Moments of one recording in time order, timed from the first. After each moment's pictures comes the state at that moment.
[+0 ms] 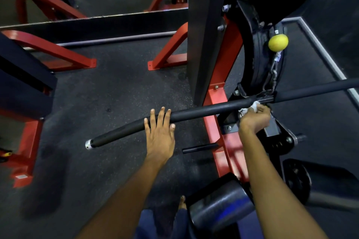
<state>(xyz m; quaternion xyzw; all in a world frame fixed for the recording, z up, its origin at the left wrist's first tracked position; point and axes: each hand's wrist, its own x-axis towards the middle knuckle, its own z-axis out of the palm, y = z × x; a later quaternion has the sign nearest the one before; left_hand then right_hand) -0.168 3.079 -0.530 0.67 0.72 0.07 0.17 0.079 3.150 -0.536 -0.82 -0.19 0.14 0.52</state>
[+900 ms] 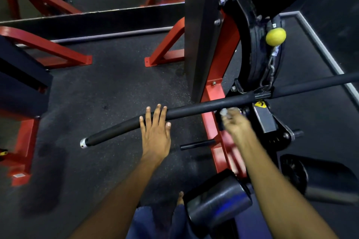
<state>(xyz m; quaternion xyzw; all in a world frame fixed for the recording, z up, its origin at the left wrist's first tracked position) -0.169 3.076 -0.536 0.67 0.71 0.10 0.16 0.058 3.139 -0.537 -0.55 0.06 0.63 0.54</state>
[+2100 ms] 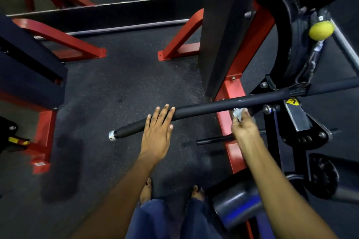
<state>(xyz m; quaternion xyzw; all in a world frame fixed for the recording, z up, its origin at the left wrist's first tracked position) -0.269 3.064 -0.552 0.74 0.65 0.09 0.16 -0.022 3.124 -0.537 -0.48 0.21 0.55 0.65</state>
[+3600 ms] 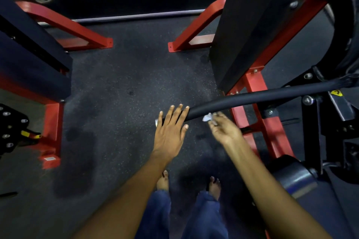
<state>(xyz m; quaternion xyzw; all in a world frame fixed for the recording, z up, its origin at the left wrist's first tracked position) -0.398 3.046 -0.575 0.77 0.62 0.07 0.16 -0.235 3.082 -0.528 -0.55 0.11 0.66 0.51</state>
